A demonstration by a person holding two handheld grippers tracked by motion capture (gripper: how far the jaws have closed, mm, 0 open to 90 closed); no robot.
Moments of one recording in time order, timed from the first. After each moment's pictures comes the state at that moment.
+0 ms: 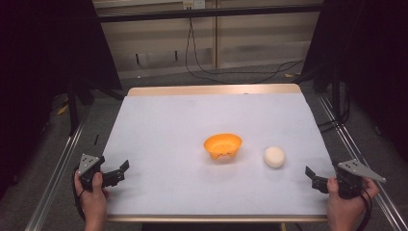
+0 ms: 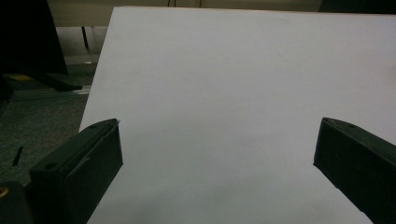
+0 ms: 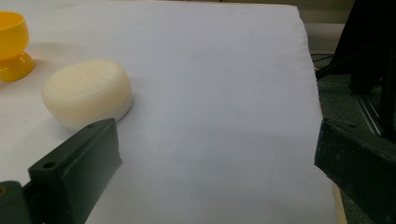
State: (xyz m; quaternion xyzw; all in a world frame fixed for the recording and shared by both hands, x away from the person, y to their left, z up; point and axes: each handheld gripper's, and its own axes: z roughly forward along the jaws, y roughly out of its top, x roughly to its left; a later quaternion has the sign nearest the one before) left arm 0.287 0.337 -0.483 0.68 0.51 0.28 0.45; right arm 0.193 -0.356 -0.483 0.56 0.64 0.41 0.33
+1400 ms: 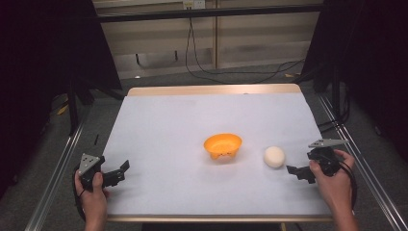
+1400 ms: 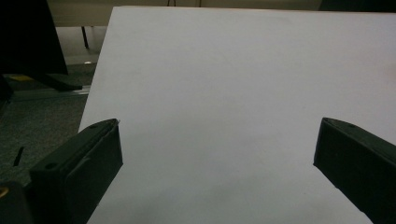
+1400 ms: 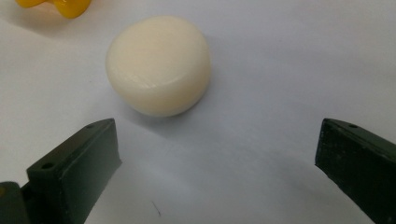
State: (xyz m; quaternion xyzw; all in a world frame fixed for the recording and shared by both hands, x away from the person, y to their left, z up) left arm 0.287 0.336 -0.483 0.68 0.51 0.27 0.45; right arm 0.257 -0.322 -0.457 0.52 0.78 0.33 0.14
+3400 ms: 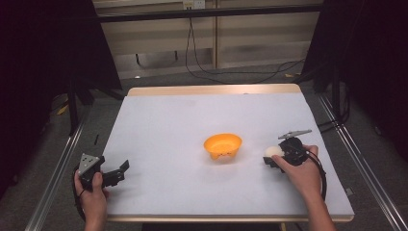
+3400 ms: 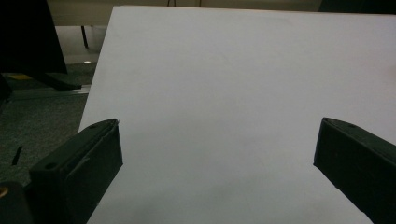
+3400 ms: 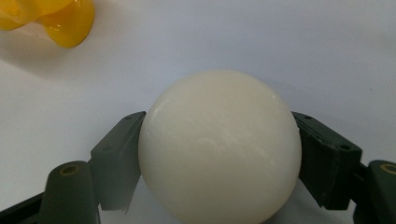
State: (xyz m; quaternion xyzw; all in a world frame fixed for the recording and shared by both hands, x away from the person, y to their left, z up) left arm 0.287 0.336 -0.483 0.68 0.51 0.27 0.46; right arm 0.301 -0.260 -0.470 0.54 0.78 0.29 0.13
